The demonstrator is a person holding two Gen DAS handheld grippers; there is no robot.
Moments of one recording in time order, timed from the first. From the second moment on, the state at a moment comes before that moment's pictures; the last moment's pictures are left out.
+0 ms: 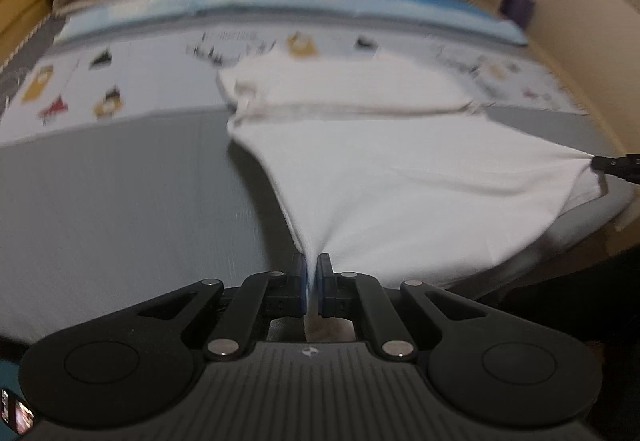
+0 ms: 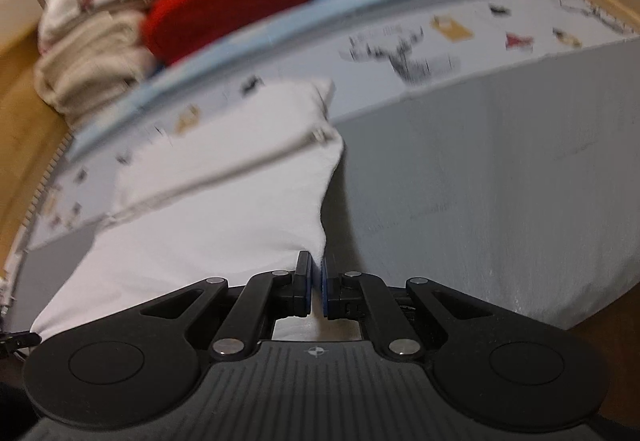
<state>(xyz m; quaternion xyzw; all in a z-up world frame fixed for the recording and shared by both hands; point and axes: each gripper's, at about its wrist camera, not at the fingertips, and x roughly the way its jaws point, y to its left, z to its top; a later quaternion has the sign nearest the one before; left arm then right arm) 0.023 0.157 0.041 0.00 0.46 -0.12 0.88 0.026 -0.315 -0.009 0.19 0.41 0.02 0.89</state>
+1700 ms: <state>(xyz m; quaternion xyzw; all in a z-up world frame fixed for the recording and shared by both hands) 0.252 0.181 -0.073 -0.06 0.52 -0.06 0.85 0.222 -0.304 -0.094 0.06 0.49 0.03 0.87</state>
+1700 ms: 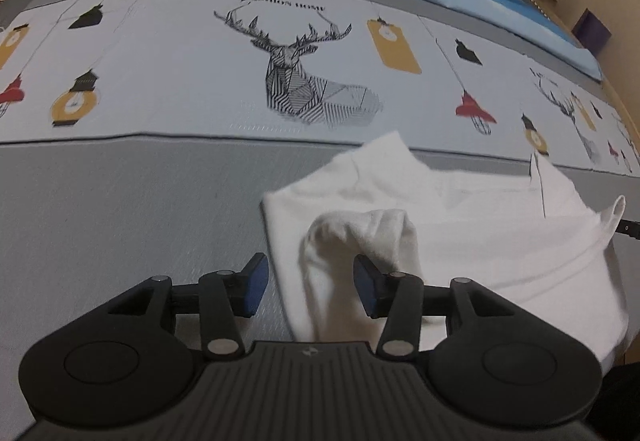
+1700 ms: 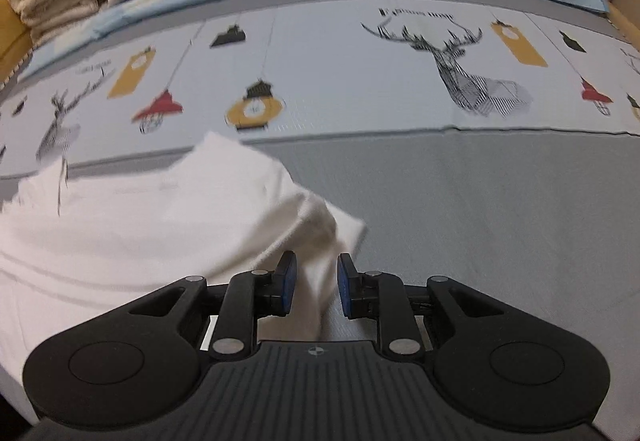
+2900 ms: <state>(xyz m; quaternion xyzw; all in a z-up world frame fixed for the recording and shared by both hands) 0.300 0.188 -0.060 -0.08 0.46 -0.06 0.88 0.274 -0.299 -0.094 0.10 0.45 0.03 0.89</state>
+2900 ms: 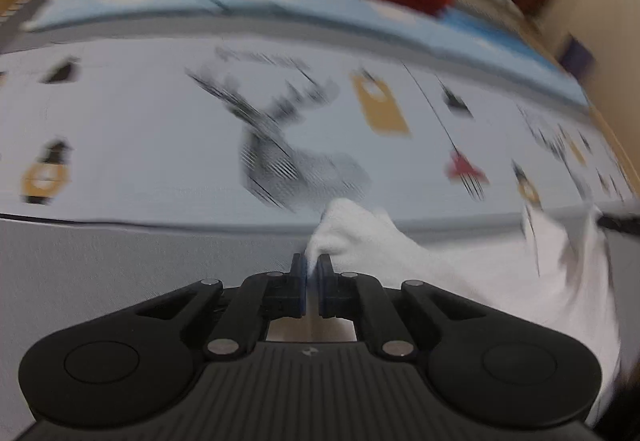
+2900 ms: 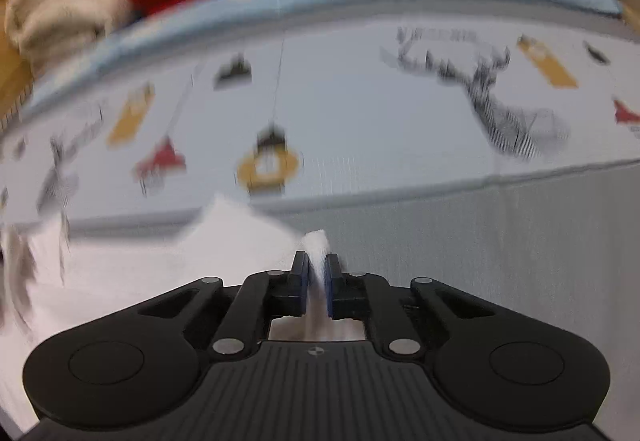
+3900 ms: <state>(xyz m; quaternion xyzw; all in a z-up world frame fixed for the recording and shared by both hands) 0.269 0.197 -0.077 -0.12 0.54 -0.06 0.83 0.261 -0.304 -0.113 0.12 0.53 0.02 0.84</state>
